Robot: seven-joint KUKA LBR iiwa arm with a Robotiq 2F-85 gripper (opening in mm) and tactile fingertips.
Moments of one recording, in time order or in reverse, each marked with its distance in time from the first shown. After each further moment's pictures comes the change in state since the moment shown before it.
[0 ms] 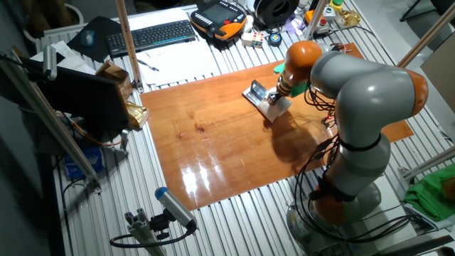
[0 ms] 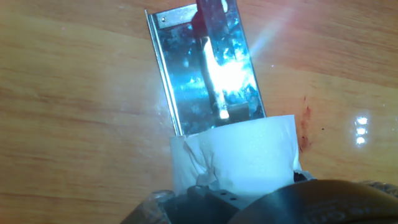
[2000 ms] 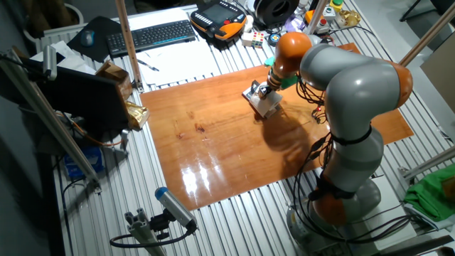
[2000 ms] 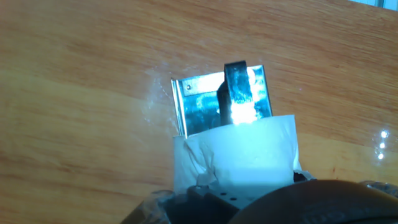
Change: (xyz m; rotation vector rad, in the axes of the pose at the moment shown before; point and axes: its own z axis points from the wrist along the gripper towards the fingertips) arm -0.047 0.019 0.010 -0.019 0.015 -0.008
